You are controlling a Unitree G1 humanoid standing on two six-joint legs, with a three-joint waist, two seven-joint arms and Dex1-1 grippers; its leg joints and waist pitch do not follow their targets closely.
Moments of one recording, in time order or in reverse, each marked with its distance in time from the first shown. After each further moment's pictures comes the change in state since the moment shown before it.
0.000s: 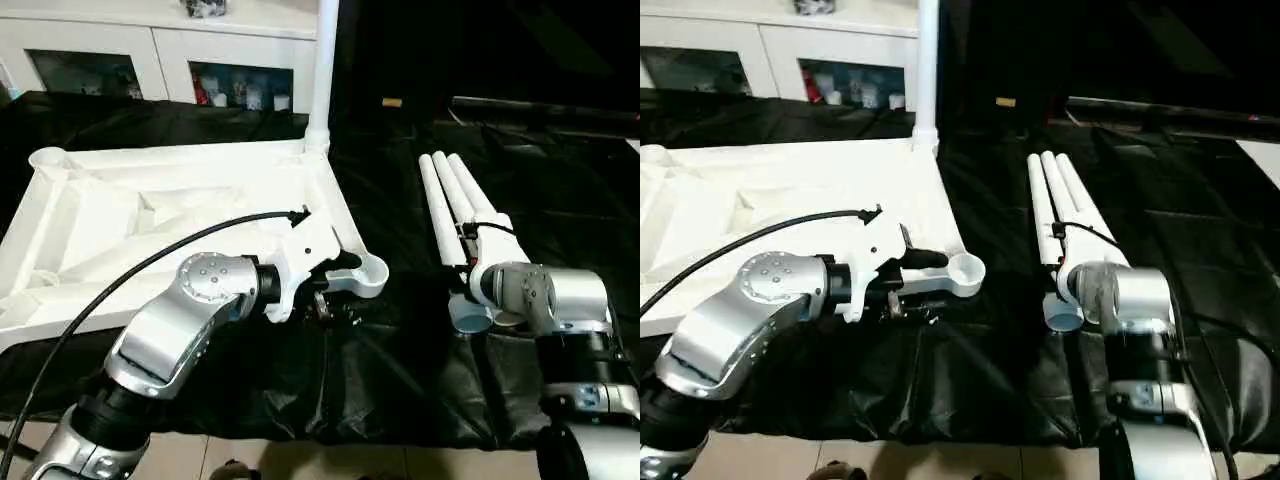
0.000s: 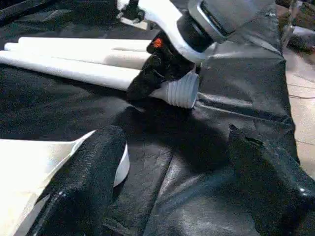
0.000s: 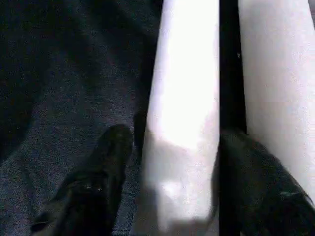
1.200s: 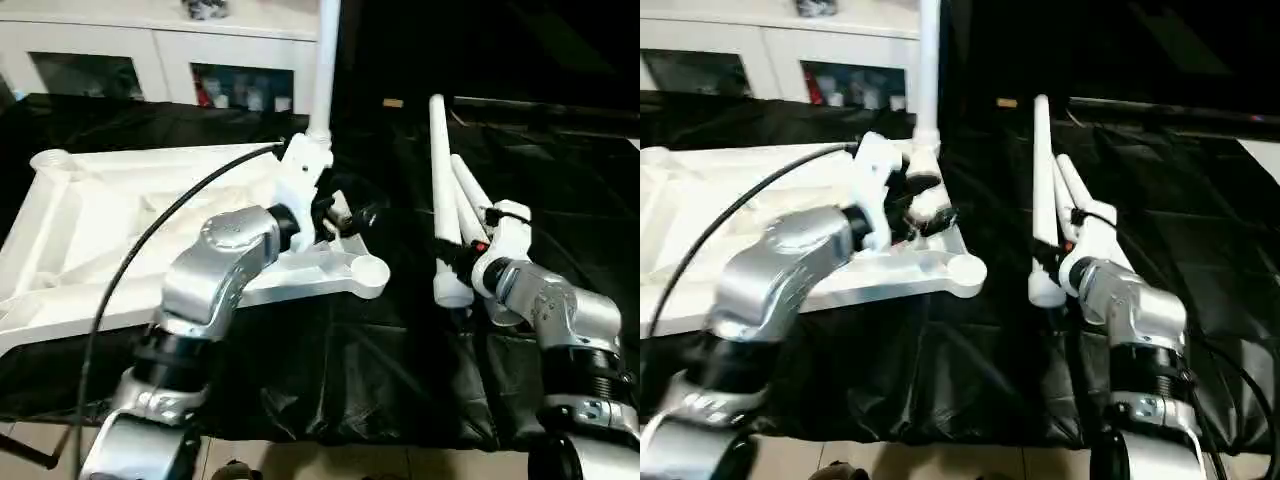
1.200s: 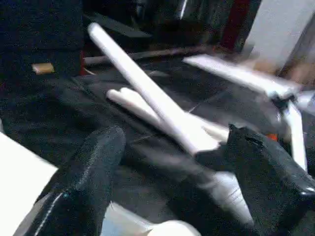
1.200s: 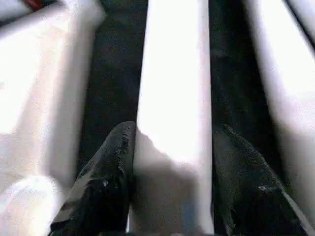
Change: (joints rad) left arm -0.220 -0.366 0.282 0.341 -0.103 0.009 0.361; right arm 0.135 0.061 -0.188 -0.113 0.225 -0.318 0.216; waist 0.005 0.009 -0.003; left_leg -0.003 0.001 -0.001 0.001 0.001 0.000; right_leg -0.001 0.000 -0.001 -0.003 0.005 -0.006
